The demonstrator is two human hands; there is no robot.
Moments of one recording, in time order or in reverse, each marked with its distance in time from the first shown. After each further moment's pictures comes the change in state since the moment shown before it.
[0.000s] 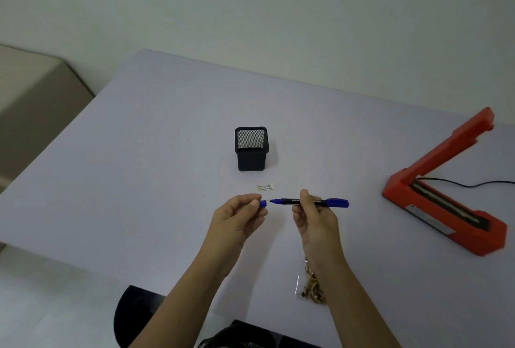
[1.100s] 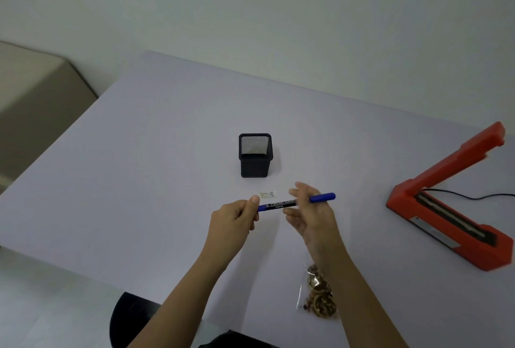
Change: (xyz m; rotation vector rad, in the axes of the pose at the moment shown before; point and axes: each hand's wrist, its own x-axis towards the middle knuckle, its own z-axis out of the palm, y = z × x) left_hand 0.017 0.010 -0.004 0.814 0.086 0.215; right_hand 0.015 -0.007 0.005 -0.161 -0.265 -0.088
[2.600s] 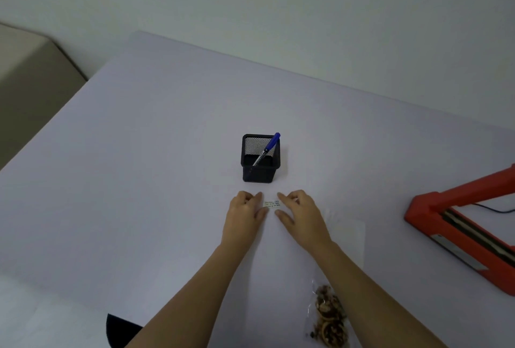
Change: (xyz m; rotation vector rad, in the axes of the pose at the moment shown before) left_hand 0.116 -0.084 0.063 0.464 0.054 0.274; right_hand 0.131 0.095 -0.035 -1.313 -0.250 -0.458
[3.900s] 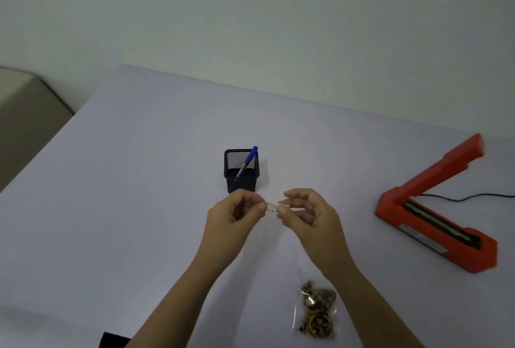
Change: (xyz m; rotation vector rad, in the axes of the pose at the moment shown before) left_hand -0.054 0.092 -0.116 -0.651 0.007 -0.010; right_hand -0.070 -0.108 -0.130 0.876 0.241 0.214
